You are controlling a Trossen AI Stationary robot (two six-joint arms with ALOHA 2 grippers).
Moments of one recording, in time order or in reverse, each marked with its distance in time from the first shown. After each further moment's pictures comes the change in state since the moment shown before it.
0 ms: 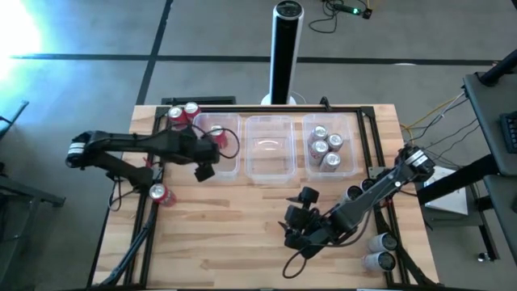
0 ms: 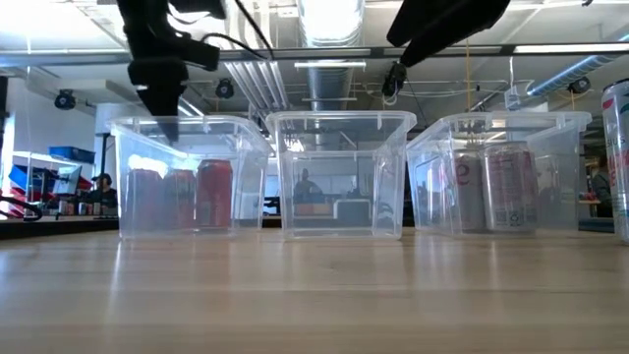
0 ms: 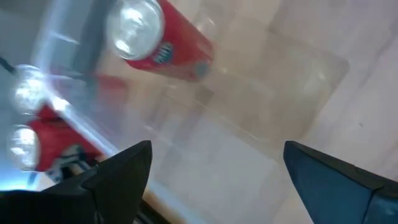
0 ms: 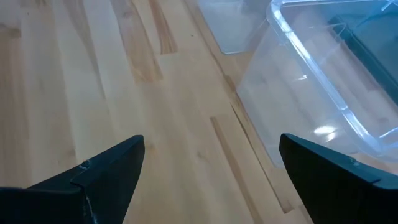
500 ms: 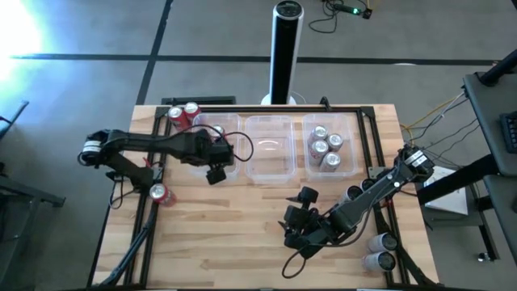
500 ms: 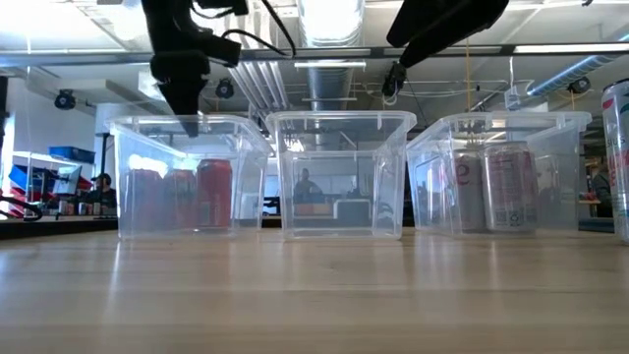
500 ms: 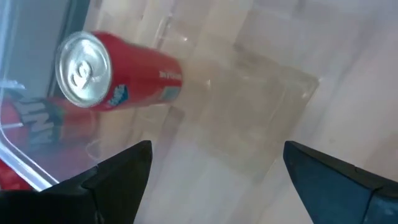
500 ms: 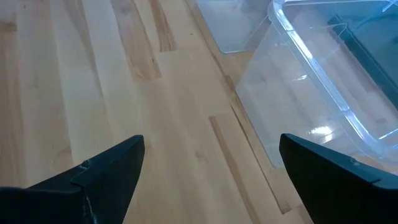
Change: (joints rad) left arm -0.009 0.163 0.097 0.051 0.048 0.037; right arm -0.006 0.006 0.000 0.000 -0.001 -0.015
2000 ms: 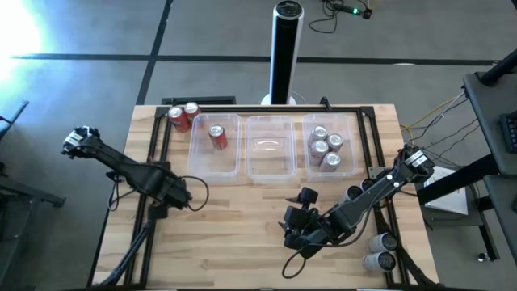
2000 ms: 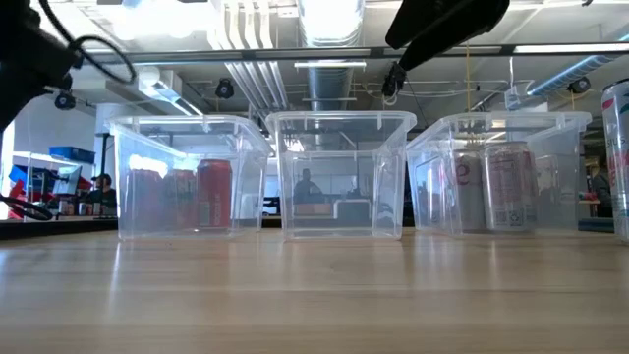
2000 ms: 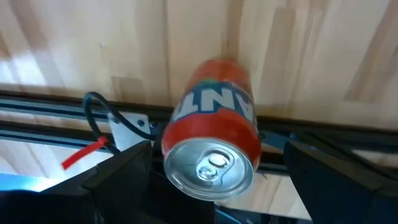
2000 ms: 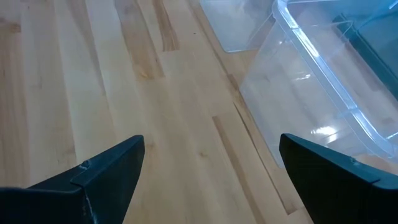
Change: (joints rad) left arm -0.513 -0.283 -0.267 -0.424 0.411 -0.184; right arm 0.003 0.000 -0.011 0.022 -0.008 0.002
